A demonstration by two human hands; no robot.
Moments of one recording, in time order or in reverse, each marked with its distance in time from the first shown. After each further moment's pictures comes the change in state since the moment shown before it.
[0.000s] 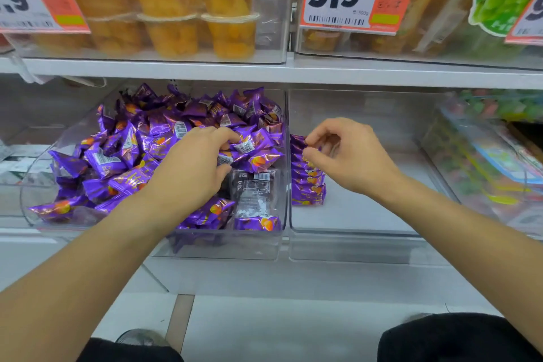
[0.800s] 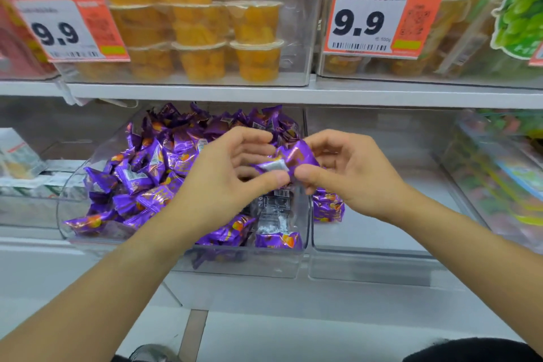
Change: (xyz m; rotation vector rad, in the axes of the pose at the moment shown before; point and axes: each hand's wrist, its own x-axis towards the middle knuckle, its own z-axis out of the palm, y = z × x) left_hand -0.013 0.026 -0.023 -0.886 0.013 -0.086; right_hand -0.011 -0.057 -0.002 0.817 -0.206 0.019
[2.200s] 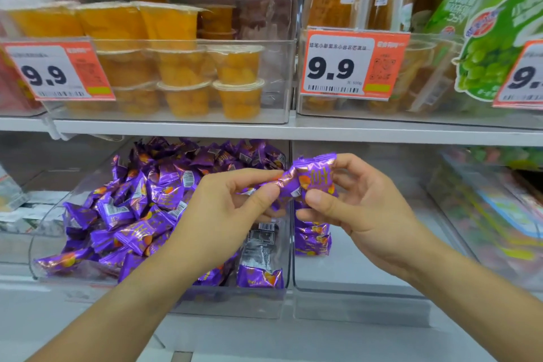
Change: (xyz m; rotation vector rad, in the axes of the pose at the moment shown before) left_hand 0.000 0.031 0.025 -0.068 0.022 -0.063; right_hand -0.022 -0.018 -0.016 0.368 0.117 0.078
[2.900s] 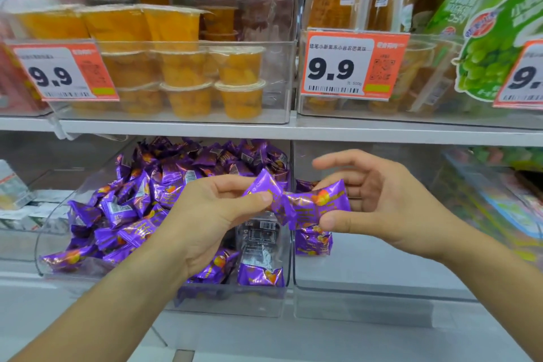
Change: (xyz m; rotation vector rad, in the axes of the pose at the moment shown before) left_hand 0.003 -0.006 -0.007 -0.410 0.082 -0.309; right_hand -0.002 -0.025 -0.027 -0.437 -0.197 -0.018
